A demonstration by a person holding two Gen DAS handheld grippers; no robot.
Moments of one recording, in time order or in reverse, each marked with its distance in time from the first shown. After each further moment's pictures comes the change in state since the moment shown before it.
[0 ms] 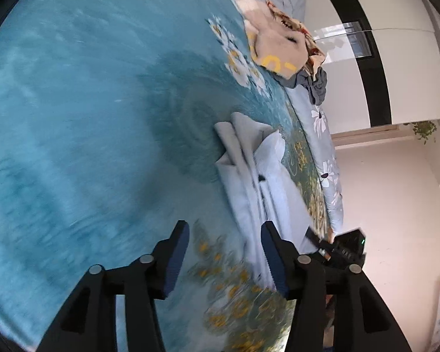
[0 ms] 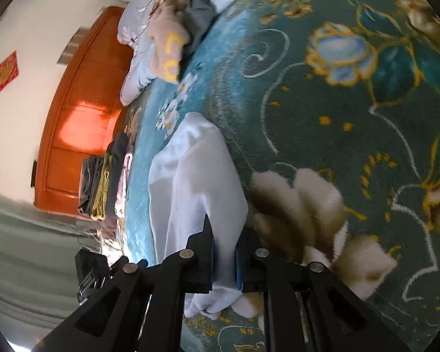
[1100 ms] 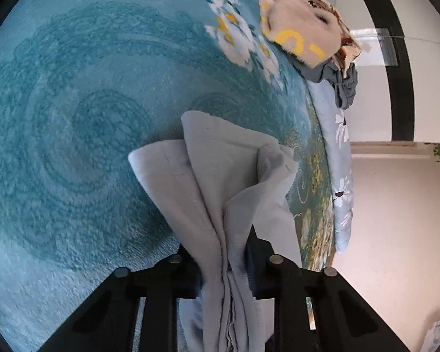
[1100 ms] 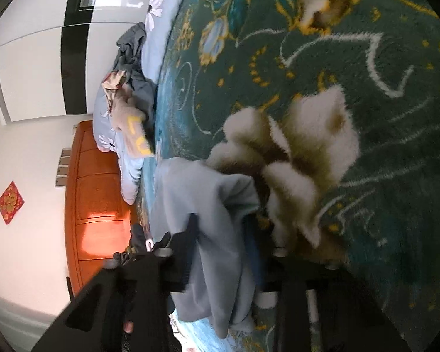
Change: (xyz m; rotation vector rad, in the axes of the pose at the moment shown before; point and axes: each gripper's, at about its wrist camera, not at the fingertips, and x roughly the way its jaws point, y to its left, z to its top) left arm 0.110 -0.042 0.042 -0.109 0.024 0.045; right arm 0.015 -0.037 -0.076 0.493 -0.349 0.120
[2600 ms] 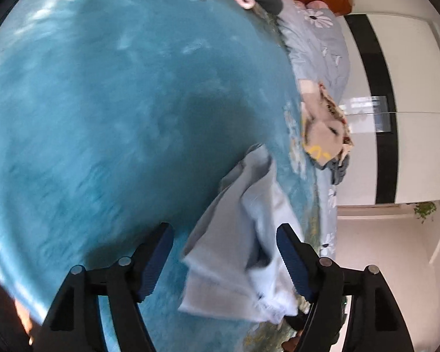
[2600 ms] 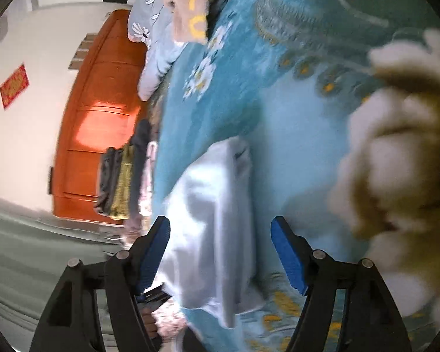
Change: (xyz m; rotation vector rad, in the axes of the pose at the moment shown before) left arm -0.192 0.165 -0.014 -0.132 -0.273 -0.080; right arm 0.098 0.075 -0.059 -0.378 0.385 0.018
